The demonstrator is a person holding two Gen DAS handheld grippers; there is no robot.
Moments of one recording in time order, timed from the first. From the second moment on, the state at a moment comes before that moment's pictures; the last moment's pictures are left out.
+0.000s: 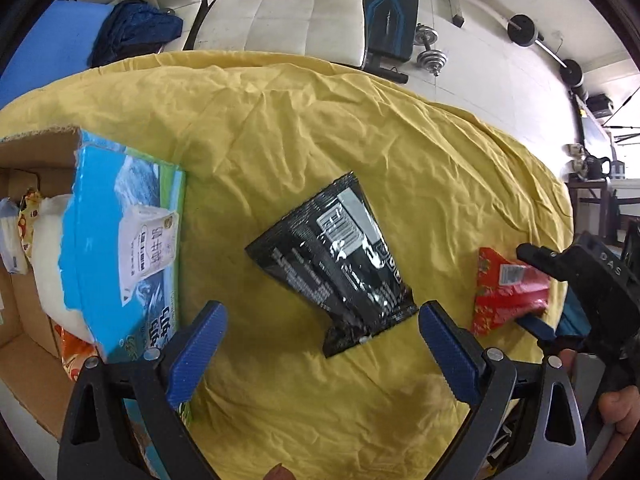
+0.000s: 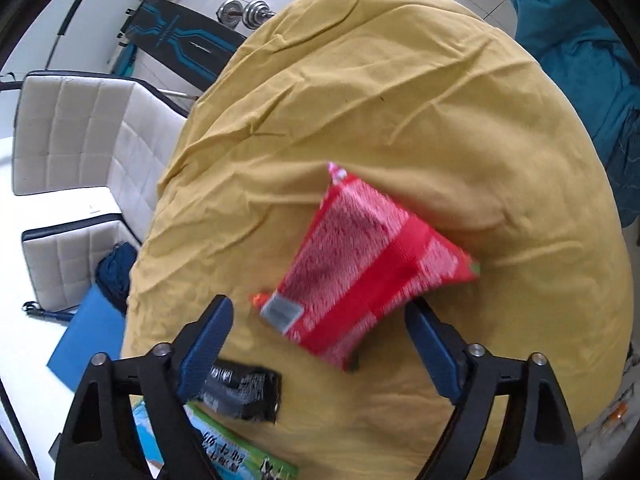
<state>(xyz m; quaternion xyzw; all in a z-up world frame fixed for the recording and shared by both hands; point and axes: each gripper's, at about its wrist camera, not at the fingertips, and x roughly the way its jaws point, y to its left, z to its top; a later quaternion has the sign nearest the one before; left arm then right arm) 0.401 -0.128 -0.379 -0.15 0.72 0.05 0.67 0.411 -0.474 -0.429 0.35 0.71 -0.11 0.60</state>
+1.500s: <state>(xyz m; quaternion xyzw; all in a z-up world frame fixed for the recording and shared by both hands) 0.353 -0.207 -0.441 0.03 0.74 -0.05 0.68 0.304 -0.386 -0.454 -0.04 0.79 0.03 0.61</state>
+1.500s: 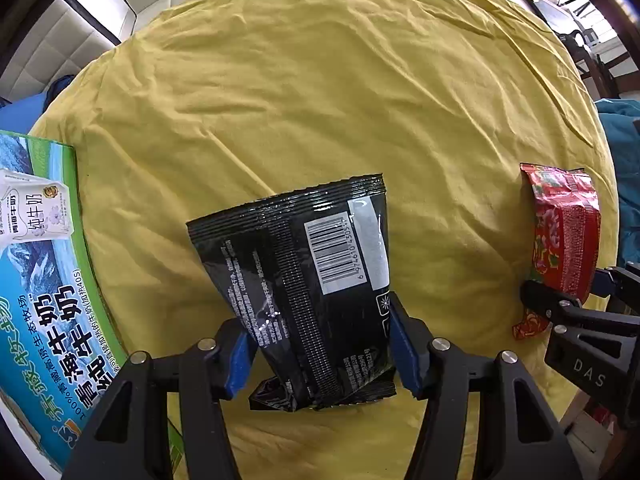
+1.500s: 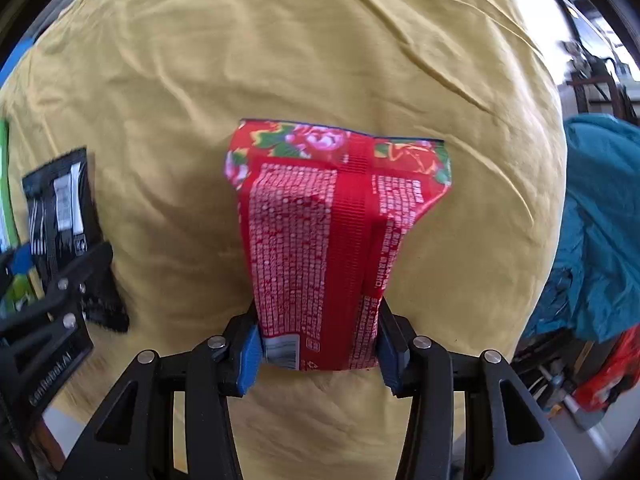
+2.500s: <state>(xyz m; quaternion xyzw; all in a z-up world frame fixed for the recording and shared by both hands) 0.281 -0.160 -0.301 0.00 0.63 -0.05 0.77 0.239 -0.378 -0.322 0.01 0.71 0.05 0.70</state>
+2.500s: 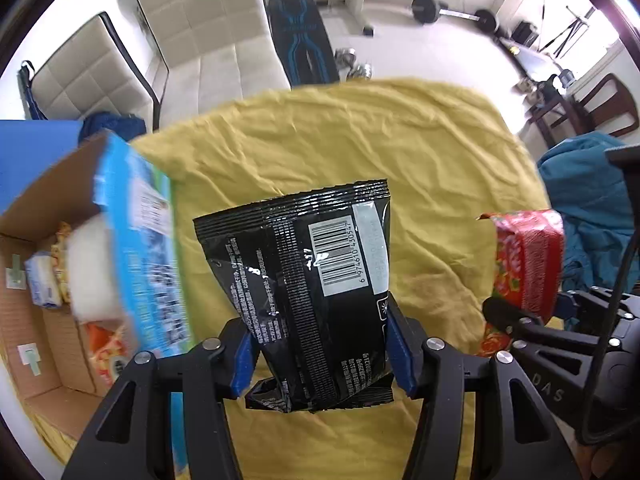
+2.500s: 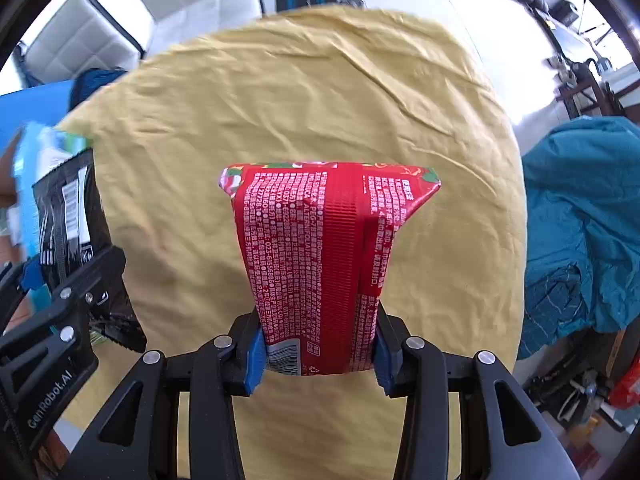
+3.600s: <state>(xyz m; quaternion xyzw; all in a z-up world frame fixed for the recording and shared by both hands) 0.223 0.157 -0.231 -0.08 0.62 0.01 0.78 0.193 -0.053 -0.218 0.01 0.67 0.22 0.71</state>
